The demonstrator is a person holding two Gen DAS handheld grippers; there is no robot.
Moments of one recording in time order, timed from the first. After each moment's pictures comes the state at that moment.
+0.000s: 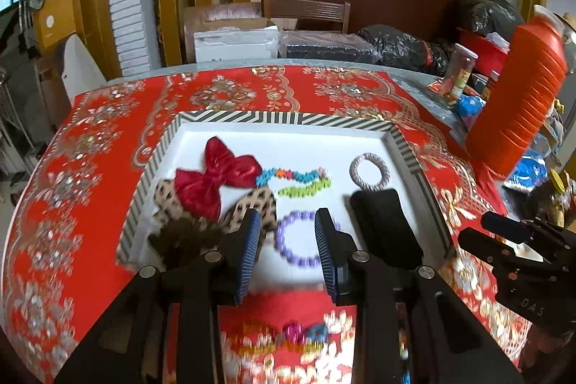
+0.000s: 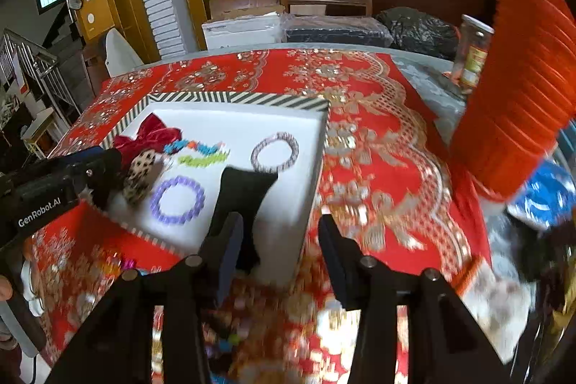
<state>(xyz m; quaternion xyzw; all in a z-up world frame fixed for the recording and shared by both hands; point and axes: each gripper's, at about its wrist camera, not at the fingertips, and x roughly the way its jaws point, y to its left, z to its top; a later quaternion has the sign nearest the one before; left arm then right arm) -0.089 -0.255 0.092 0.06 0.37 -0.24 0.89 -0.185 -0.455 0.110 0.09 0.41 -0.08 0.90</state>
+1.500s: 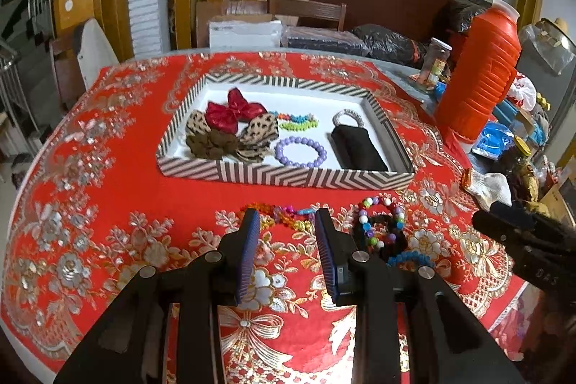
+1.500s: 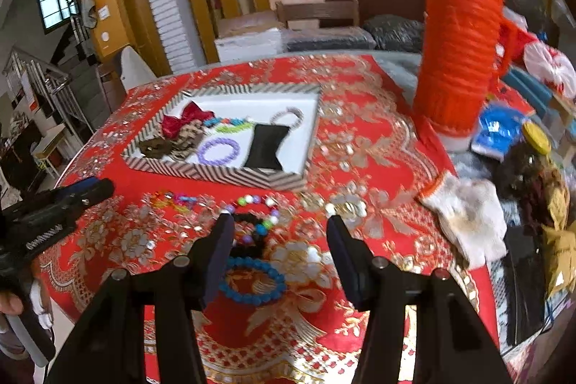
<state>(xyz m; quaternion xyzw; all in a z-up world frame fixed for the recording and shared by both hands) -0.191 -0.195 0.090 0.03 0.38 -0.25 0.89 -0.306 -0.423 0.123 0.11 0.39 -0.09 0.91</state>
